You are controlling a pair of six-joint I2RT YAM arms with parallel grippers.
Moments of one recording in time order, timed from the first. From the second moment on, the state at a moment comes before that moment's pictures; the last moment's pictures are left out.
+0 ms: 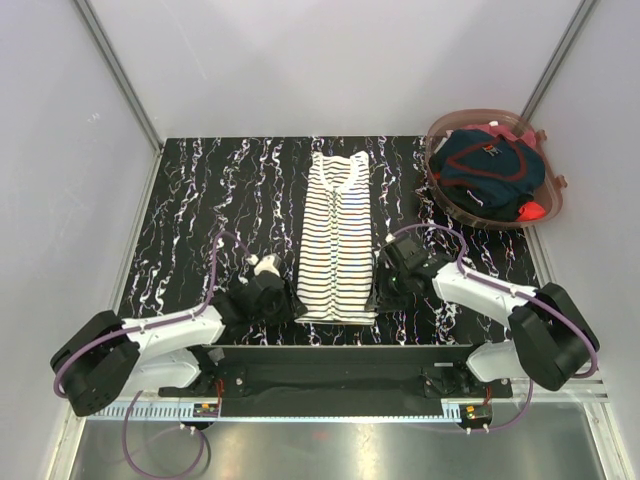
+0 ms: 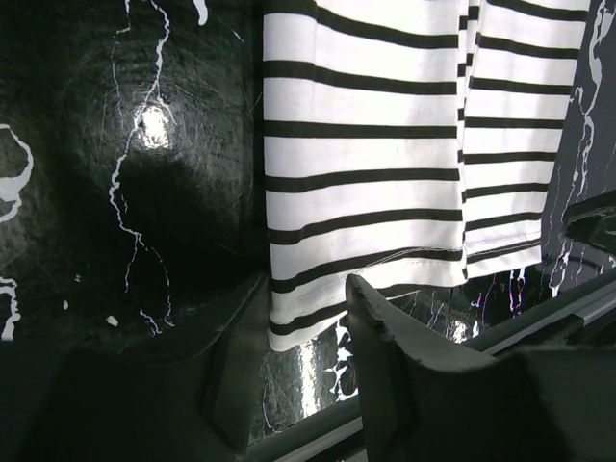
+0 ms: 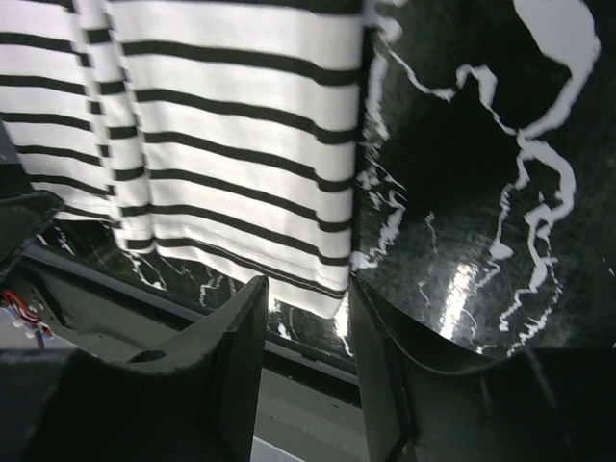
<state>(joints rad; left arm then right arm) -0.85 1.14 0.34 -0.02 -0.07 -0.98 0.63 1.36 0.69 -0.43 -0.22 0.73</state>
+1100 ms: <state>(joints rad) -0.86 1.16 0.43 -0.23 -0.07 -0.92 0.65 1.36 0.72 -0.47 -0.22 0.75</state>
